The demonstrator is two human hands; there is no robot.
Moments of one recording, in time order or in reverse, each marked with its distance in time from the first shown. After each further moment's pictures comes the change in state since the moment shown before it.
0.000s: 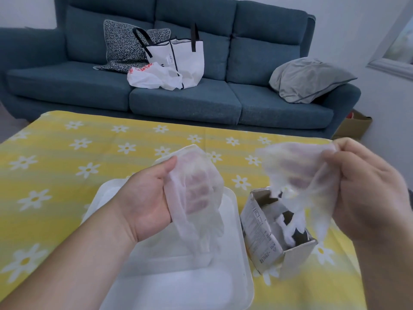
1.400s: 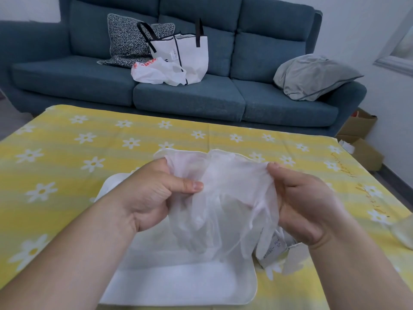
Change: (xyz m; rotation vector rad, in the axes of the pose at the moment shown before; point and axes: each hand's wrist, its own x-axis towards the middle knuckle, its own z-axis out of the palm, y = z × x) left_hand -0.006 0.005 -0.005 0.407 -0.037 0.097; right_hand -0.004 0.035 0.041 0.491 -0.345 0.631
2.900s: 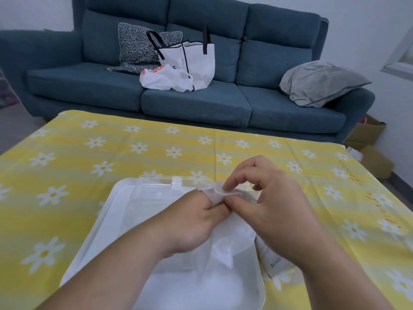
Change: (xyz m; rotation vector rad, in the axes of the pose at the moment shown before) left_hand -0.014 -0.016 0.032 0.653 -0.160 0.164; right_hand -0.007 0.024 0.039 -1.456 0.109 -0.659
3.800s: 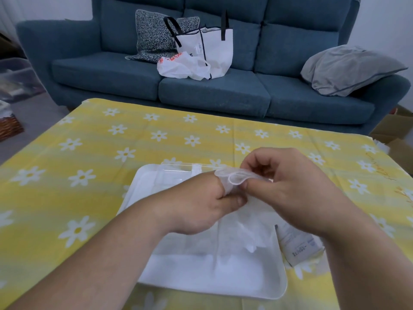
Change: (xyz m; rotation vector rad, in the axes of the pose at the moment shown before) left_hand -0.016 0.004 -0.028 0.368 -0.064 0.096; right_hand 0.013 -0.017 0.000 0.099 -0.205 -0.042
